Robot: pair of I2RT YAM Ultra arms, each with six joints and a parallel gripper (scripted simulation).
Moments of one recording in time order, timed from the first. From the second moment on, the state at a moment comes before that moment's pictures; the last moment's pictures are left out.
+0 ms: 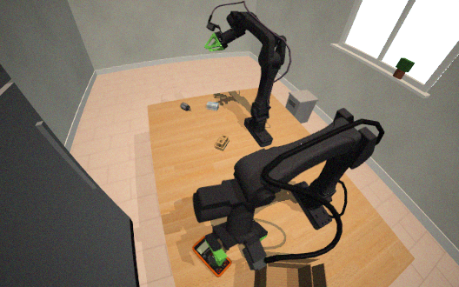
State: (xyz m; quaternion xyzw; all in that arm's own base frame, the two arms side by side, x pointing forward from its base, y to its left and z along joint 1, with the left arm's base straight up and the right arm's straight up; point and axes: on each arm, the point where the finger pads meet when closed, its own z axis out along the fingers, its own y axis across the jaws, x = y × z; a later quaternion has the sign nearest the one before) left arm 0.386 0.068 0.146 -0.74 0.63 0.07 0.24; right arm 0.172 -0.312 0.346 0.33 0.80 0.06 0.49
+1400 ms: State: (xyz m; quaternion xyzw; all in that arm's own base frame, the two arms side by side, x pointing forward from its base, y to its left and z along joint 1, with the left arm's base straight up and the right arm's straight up) left arm 0.170 -0.153 0.295 0.09 0.88 -0.23 0.40; right arm 0.262 -0.029 0.188 -0.45 0.88 0.05 0.17
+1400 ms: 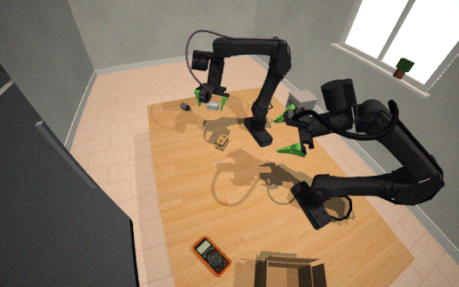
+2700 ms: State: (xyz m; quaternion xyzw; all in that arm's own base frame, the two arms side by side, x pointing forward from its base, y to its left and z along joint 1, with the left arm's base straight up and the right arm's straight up) left arm 0.062 -0.144 0.303 0.44 0.67 -0.34 0.49; right arm 0.159 0.066 0.123 -0.92 0.38 -0.05 -0.07
